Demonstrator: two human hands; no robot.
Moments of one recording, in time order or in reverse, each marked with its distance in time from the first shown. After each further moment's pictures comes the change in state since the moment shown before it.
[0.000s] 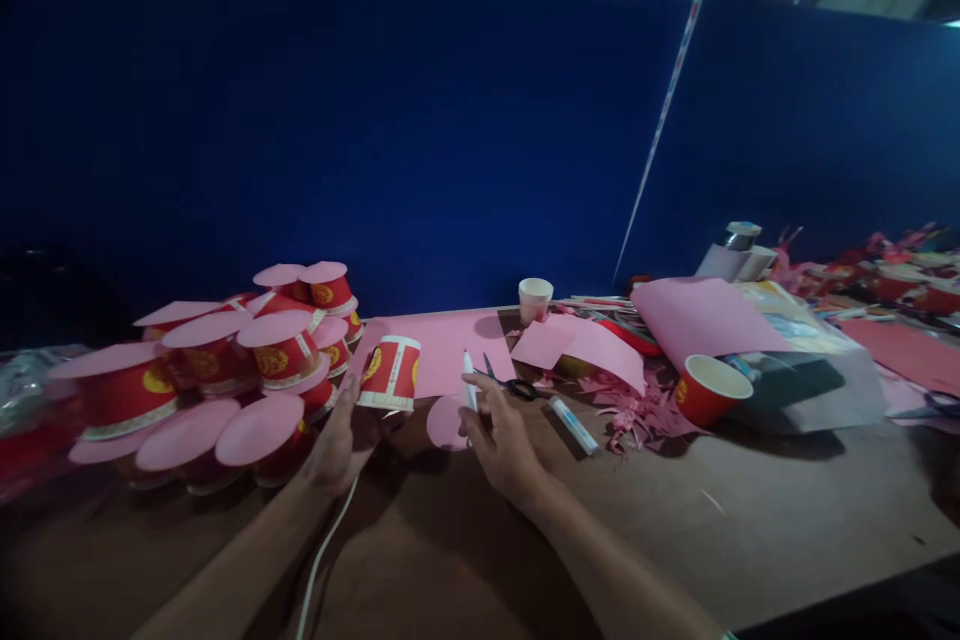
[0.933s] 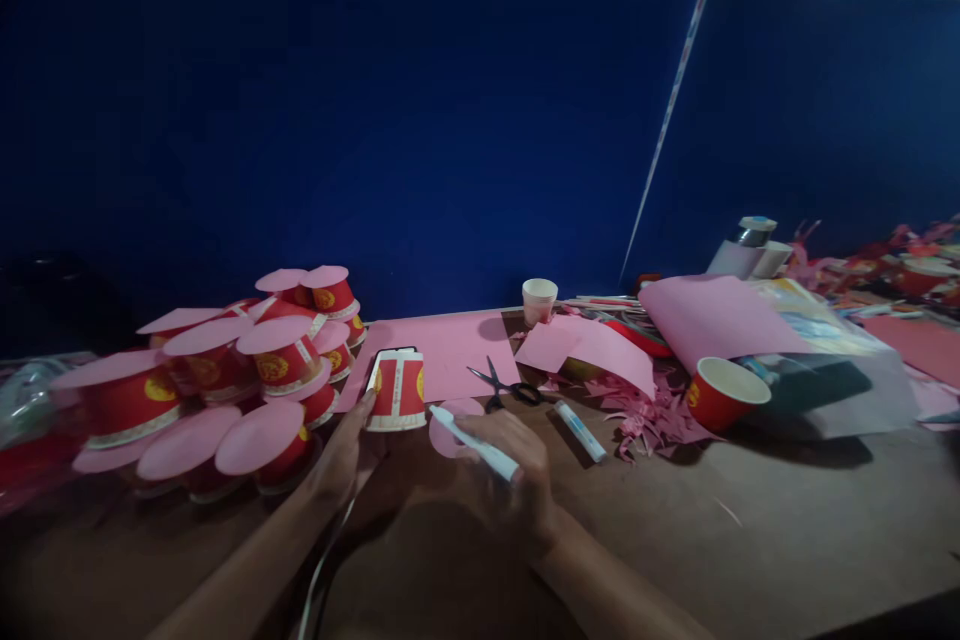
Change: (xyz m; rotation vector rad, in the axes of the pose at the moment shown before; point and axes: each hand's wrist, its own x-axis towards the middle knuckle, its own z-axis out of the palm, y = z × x) left_hand -0.003 -0.002 0.007 -0.019 0.009 -0.111; right_hand -0.014 -0.022 -0.002 -0.174 0.271 -0.476
